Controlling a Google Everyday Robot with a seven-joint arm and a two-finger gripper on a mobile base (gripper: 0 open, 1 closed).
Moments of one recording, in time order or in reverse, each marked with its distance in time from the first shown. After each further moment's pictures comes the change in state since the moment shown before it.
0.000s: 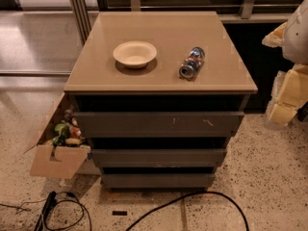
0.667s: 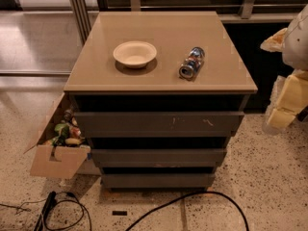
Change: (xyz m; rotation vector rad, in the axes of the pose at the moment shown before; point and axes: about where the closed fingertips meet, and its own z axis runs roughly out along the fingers) arm -0.001 0.005 0.006 -0.011 -0.038 0.000
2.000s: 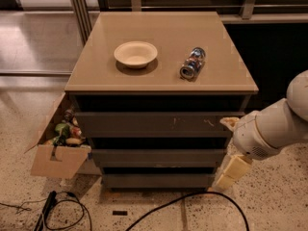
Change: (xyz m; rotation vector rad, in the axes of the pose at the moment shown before) arm 0.012 0.071 0.193 -0.148 -0.245 0.111
